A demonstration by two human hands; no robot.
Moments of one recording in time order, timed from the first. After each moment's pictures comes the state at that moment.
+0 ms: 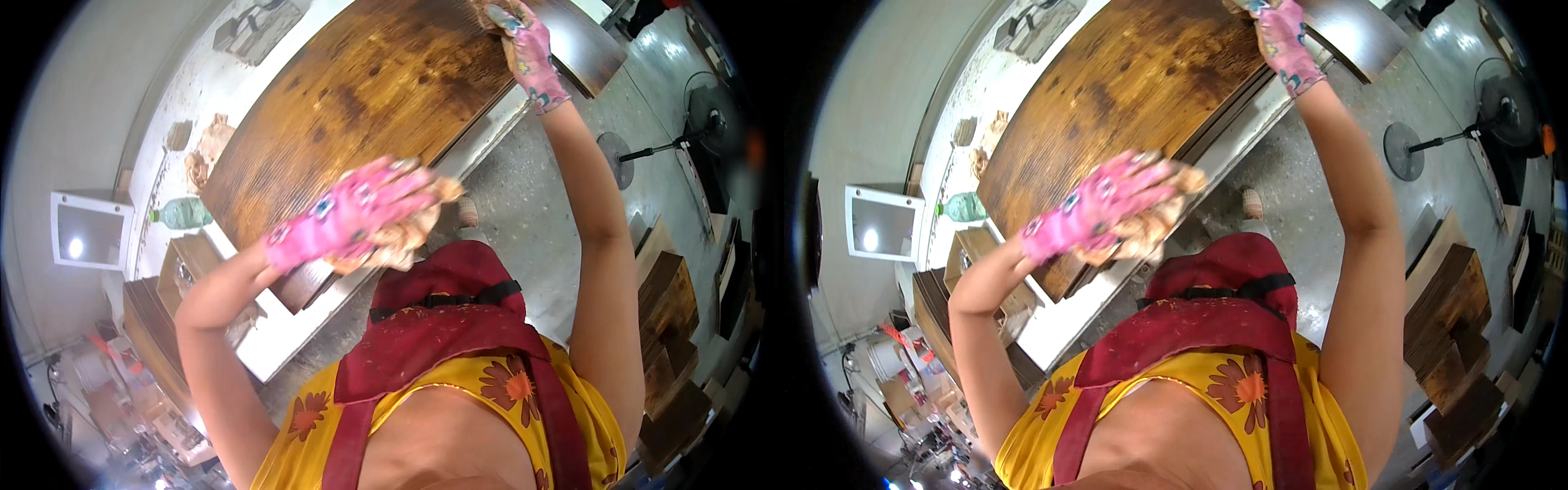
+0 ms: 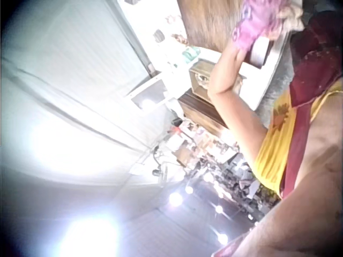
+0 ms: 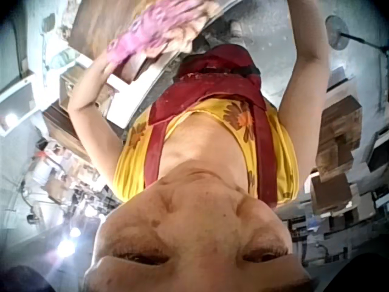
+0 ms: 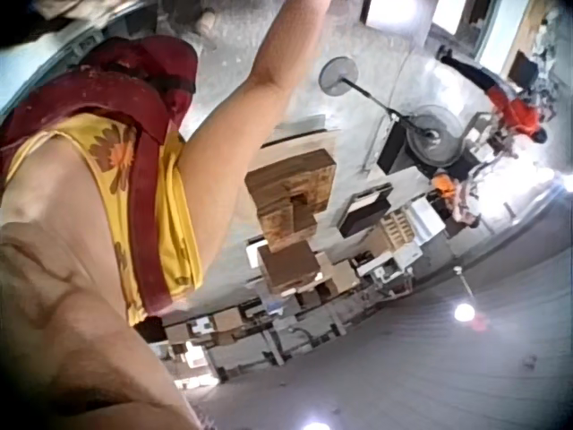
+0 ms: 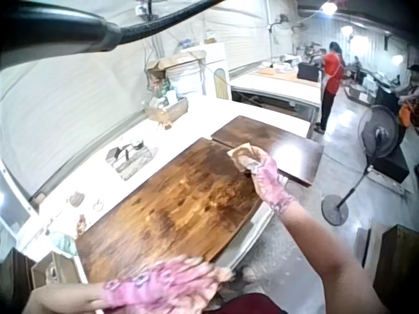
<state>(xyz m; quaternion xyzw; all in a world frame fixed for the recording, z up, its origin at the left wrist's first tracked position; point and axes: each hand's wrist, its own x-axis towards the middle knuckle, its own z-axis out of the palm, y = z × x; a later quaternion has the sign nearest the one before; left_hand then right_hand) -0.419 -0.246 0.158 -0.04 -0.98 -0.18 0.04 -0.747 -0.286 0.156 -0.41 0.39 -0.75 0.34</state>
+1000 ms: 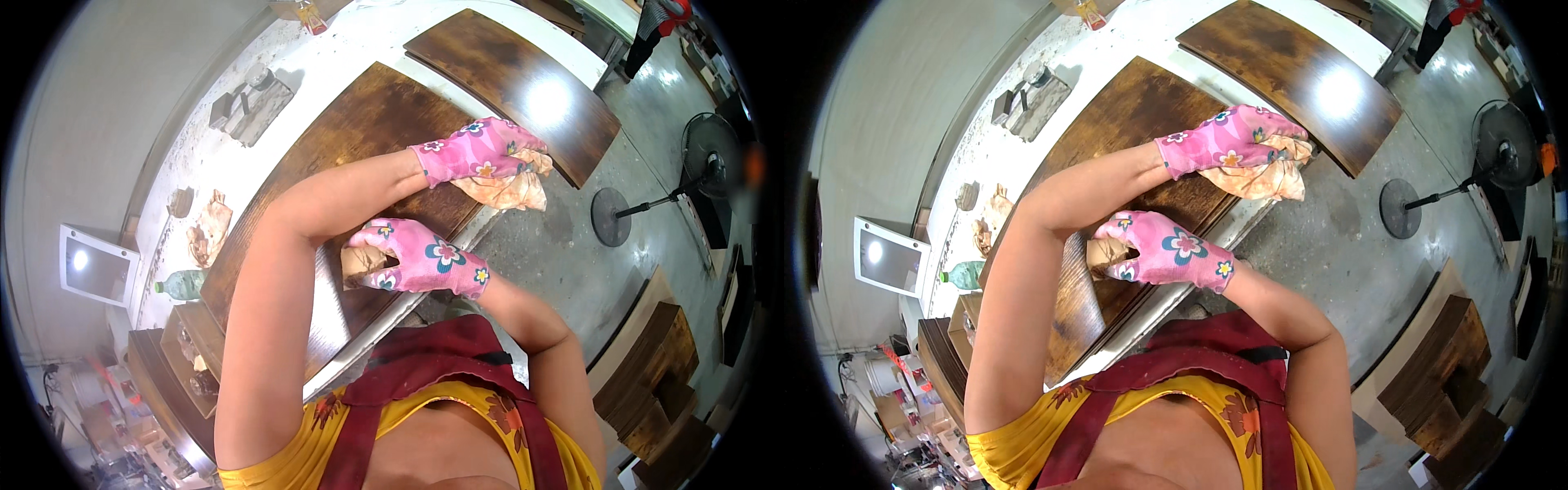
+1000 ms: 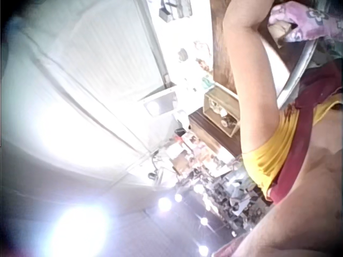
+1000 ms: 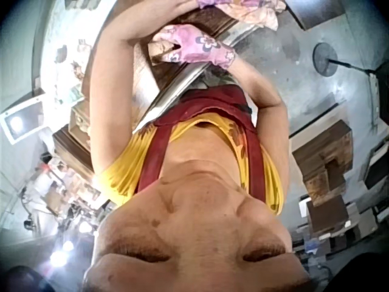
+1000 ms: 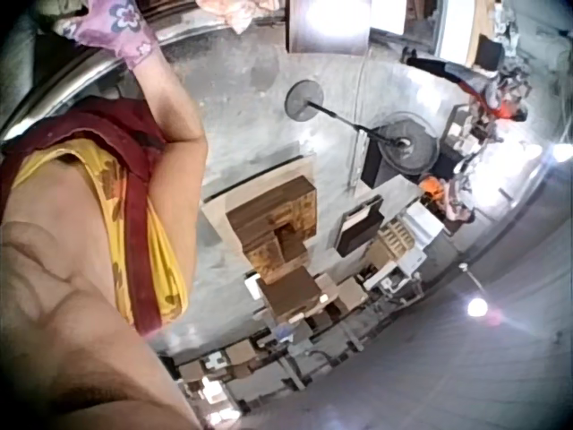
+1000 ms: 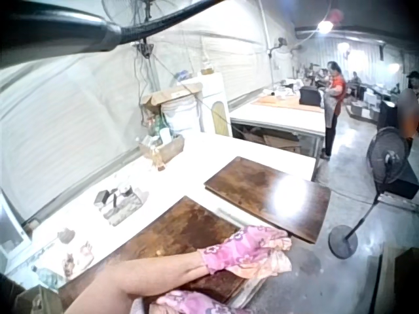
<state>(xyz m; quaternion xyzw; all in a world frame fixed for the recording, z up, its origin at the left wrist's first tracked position) -0.743 -0.388 0.135 -0.09 -0.90 -0.41 0.15 -0.680 -0.252 0.164 -0.73 0.38 -0.41 0.40</state>
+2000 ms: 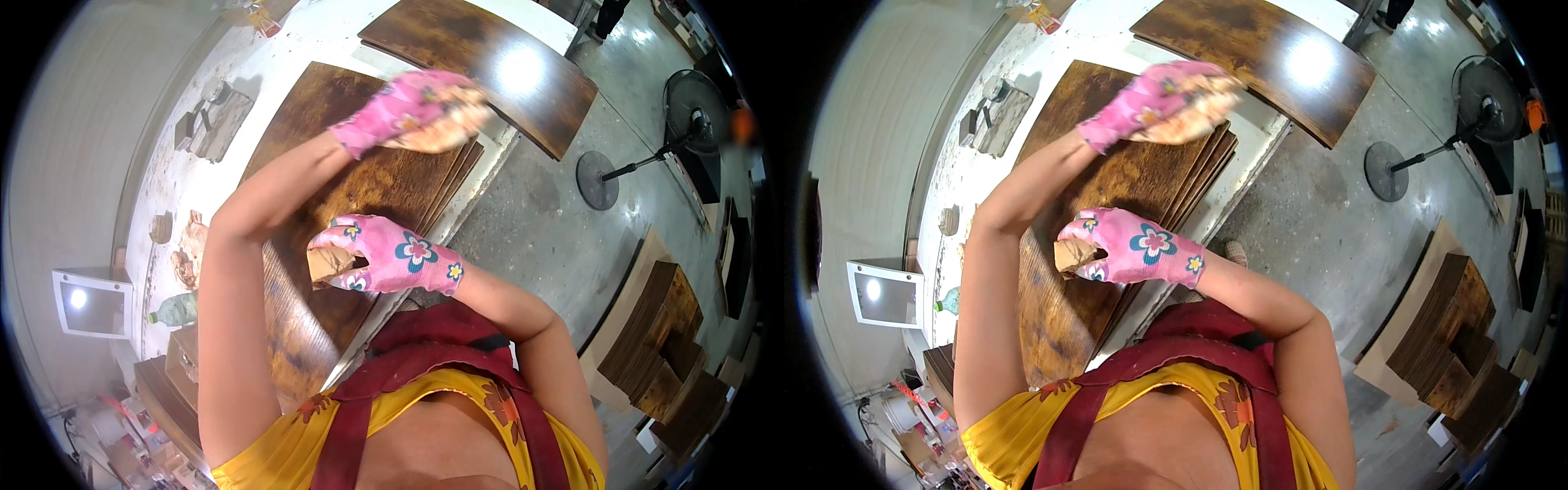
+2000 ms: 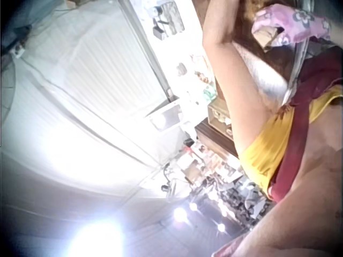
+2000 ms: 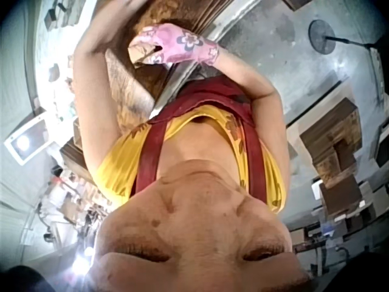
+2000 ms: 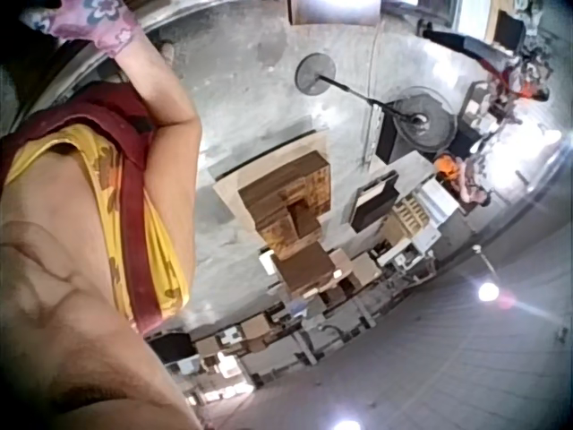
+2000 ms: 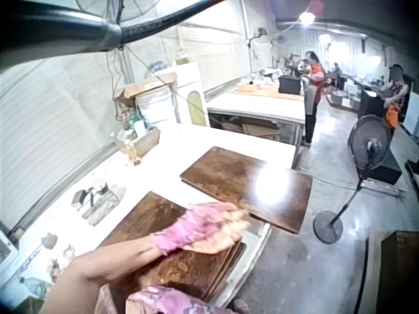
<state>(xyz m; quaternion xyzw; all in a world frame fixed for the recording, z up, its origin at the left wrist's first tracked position) -0.727 -0.443 0.133 0.00 -0.69 -0.72 0.10 -0.686 -0.254 0.162 -0.69 0.38 -0.44 0.42</state>
